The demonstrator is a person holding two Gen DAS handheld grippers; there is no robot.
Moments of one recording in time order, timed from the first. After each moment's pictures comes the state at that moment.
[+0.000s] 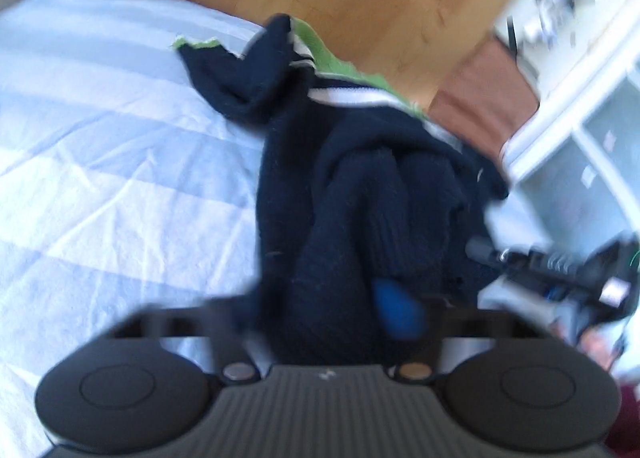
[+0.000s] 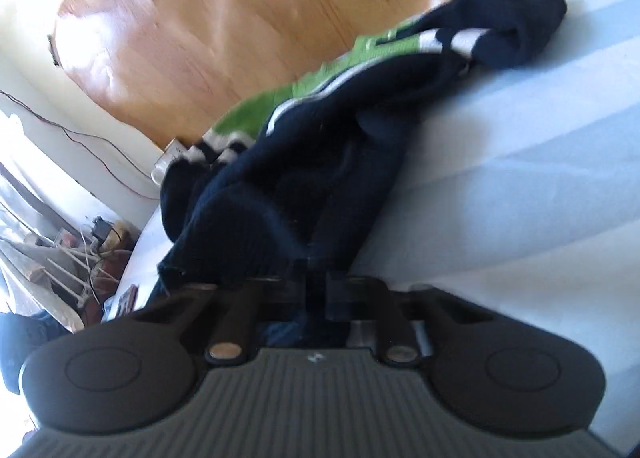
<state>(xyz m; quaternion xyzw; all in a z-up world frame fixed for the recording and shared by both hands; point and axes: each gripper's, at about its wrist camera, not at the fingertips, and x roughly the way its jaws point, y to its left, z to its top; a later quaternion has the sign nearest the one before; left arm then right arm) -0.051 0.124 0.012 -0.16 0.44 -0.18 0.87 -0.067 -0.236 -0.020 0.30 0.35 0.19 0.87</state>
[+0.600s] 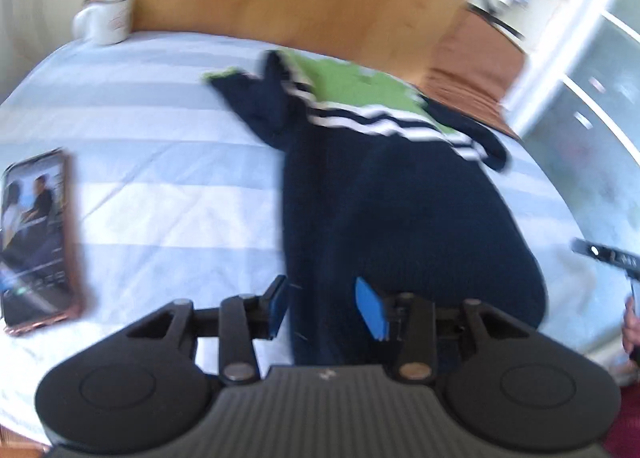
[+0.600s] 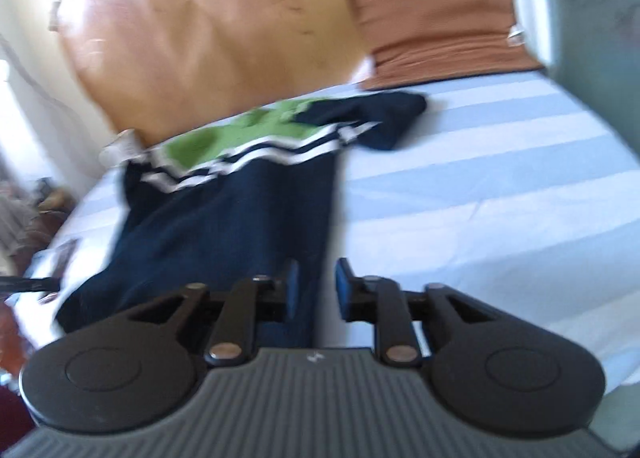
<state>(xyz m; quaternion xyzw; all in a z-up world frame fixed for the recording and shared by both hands) -0.095 0.175 0.063 -0.10 0.44 -0.17 0.87 -0.159 -0.293 0.044 0.15 0.32 0.08 0.93</state>
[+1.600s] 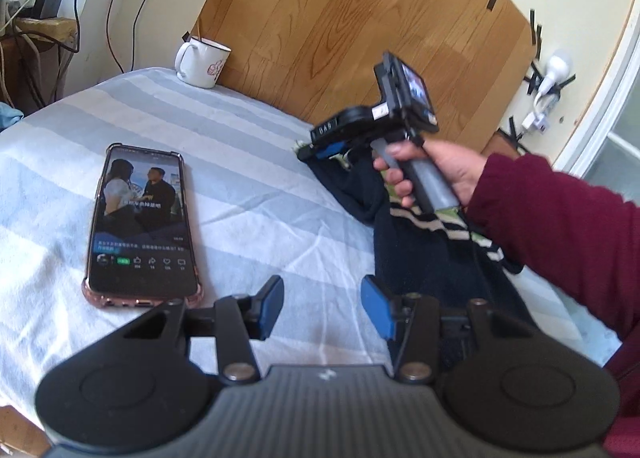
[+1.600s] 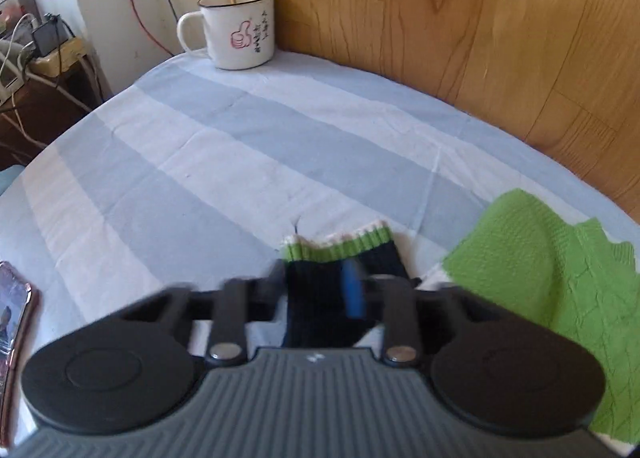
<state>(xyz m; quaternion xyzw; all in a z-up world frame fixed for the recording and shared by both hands) -0.146 0.277 0.023 -0.21 0.29 -0.15 0.92 0.192 0.115 0.004 -0.10 0.42 0.26 0.86</state>
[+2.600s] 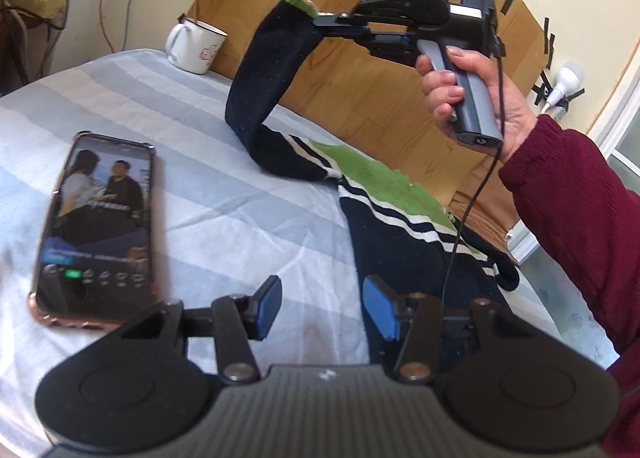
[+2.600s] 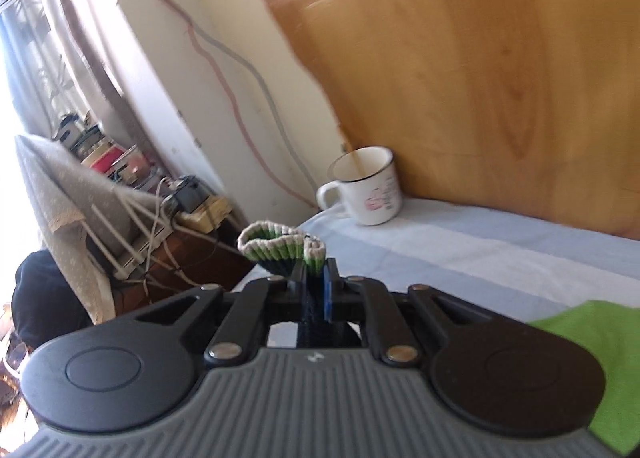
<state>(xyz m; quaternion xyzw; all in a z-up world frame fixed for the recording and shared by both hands) -0.109 0.256 0.019 -0.24 0.31 -0.15 0.91 0.193 0.094 0.128 0.09 0.34 0.38 0.86</state>
